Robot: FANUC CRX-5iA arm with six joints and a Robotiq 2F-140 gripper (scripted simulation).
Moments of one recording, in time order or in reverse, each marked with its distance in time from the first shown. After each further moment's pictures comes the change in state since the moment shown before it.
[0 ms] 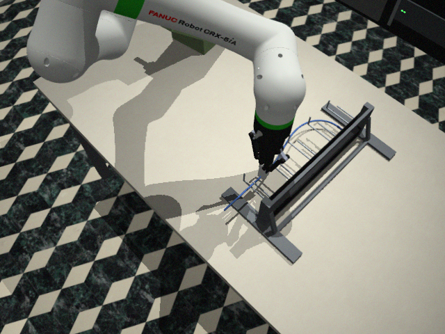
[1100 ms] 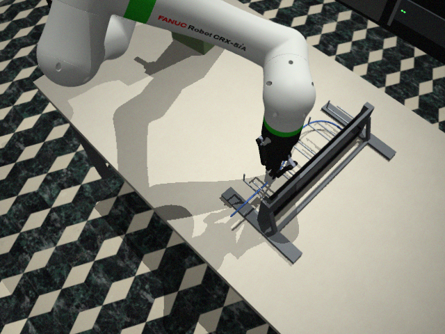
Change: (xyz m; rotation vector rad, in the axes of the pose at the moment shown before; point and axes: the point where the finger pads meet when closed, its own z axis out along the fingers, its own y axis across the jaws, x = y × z) arm 0.000 0.026 0.000 0.000 0.000 0.000
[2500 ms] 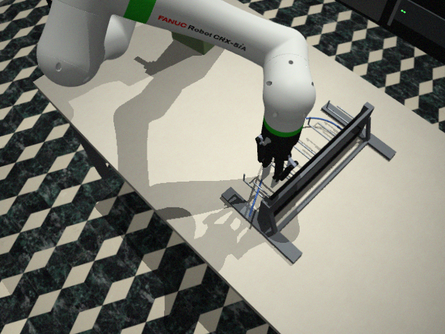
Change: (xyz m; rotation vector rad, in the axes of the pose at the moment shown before) arm 0.000 0.000 0.000 0.000 0.000 0.000
